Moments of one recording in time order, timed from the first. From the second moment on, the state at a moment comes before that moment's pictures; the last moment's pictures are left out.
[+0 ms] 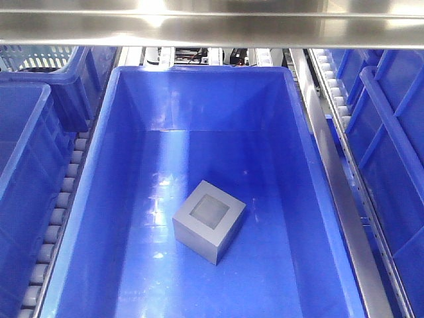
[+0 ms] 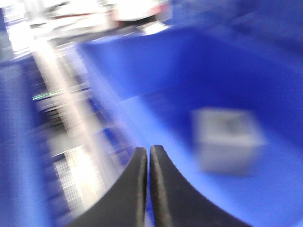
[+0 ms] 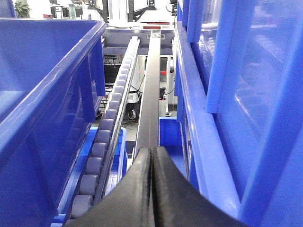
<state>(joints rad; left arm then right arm) -0.34 0.19 -0.25 -0.10 0.31 0.11 0.03 -0.01 0.03 -0.06 0.13 0.04</state>
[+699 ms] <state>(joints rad) -0.04 -0.01 0.03 -0.06 -0.04 0.01 0.03 -0.01 0.03 -0.06 0.13 0.04</state>
